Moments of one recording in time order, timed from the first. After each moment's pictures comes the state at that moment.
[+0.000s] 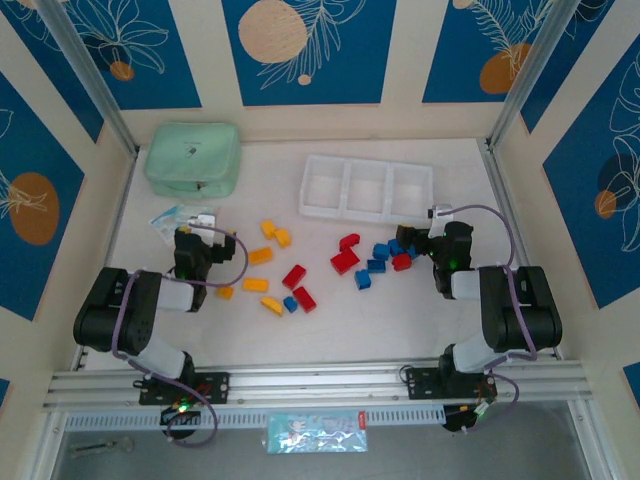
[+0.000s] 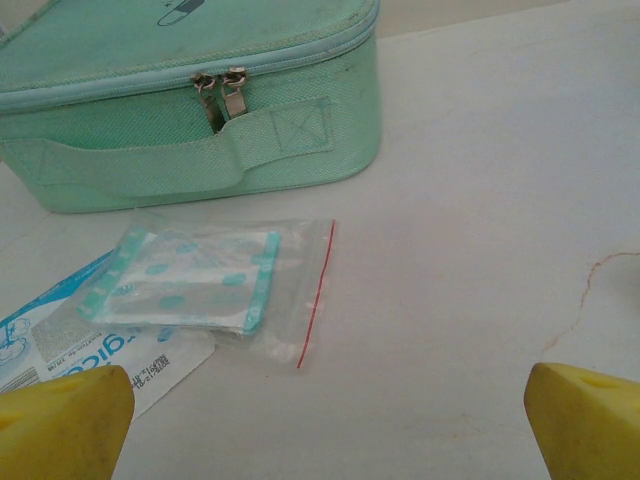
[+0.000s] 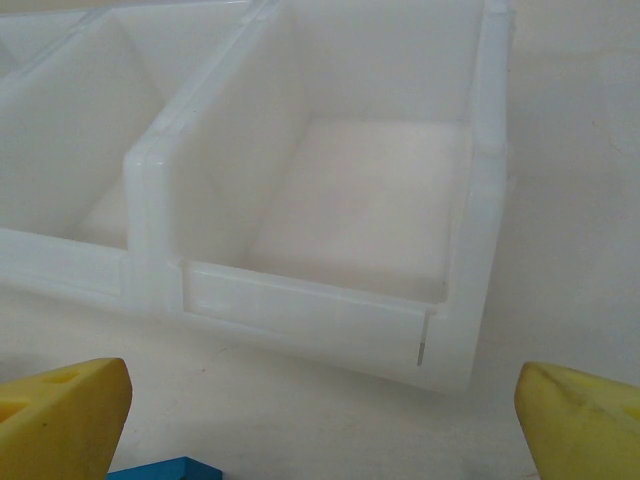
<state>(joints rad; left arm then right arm) -0.12 1.55 0.34 0.87 -0.14 0.10 -0.01 1.52 0.39 0.69 -0.19 0.09</state>
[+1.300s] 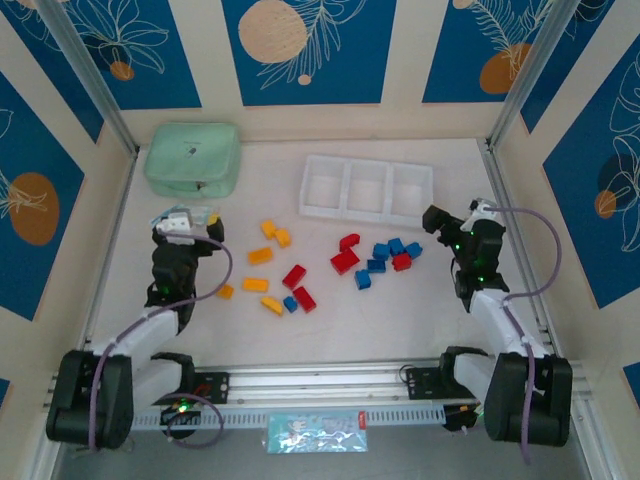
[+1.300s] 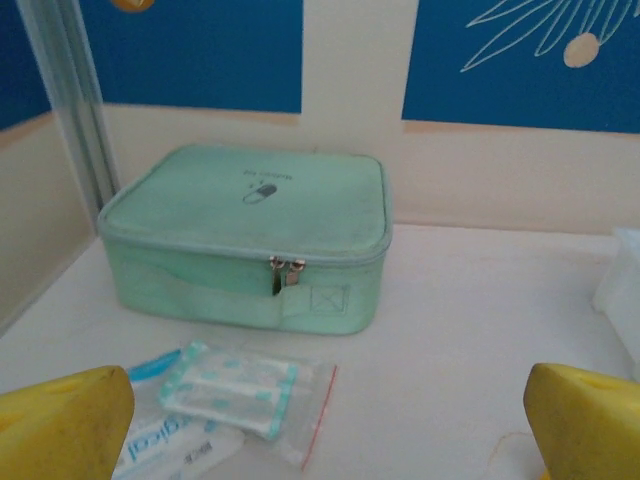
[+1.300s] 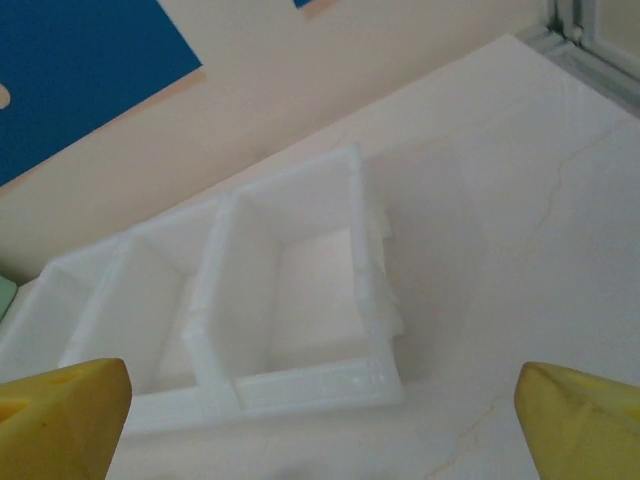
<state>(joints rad) -0.12 1.02 0.28 0.65 -0.18 -0.11 -0.13 1.01 0.44 0.22 -0.15 0.45</state>
